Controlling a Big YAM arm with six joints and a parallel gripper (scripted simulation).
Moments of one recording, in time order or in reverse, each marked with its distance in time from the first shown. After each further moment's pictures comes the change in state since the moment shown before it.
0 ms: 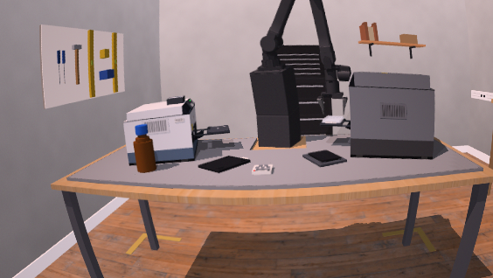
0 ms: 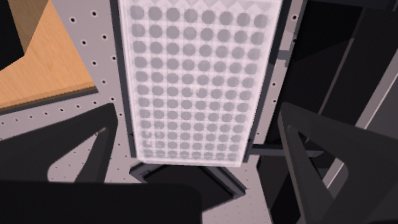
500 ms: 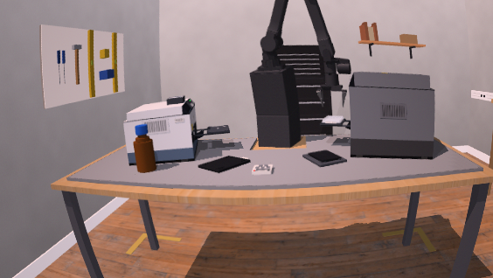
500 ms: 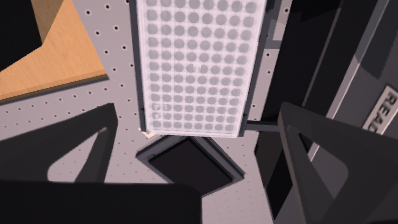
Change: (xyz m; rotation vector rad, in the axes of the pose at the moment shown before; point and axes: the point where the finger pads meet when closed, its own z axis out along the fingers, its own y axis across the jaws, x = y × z) arm 0.000 0.001 -0.034 -0.007 -0.001 0.002
